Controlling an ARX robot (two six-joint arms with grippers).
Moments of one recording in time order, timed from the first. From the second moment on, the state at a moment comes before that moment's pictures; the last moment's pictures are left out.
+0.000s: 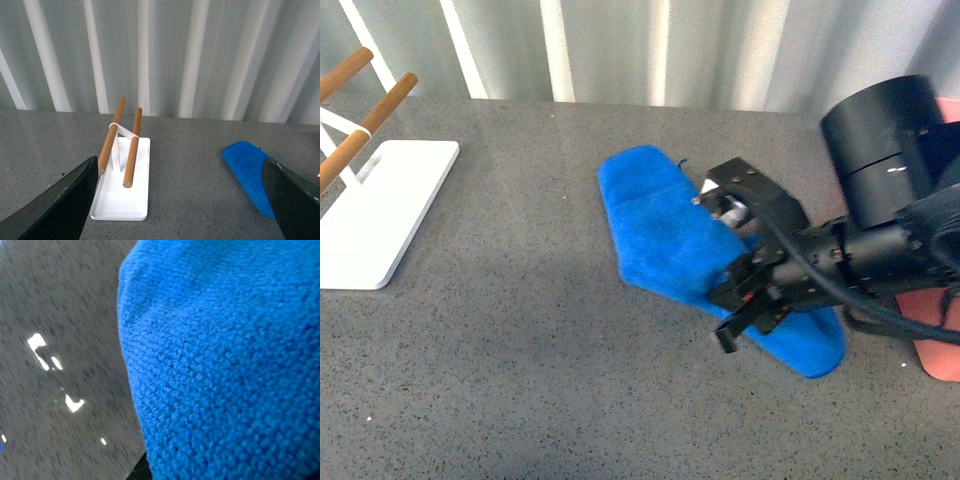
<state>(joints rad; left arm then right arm) 0.00 0.00 0.02 0.00 0.00 0.00 0.28 2.14 0.92 0.23 -0.40 -0.35</state>
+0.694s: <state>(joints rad) 0.00 0.00 0.02 0.00 0.00 0.00 -0.02 1.59 1.16 0.05 -0.26 -0.40</state>
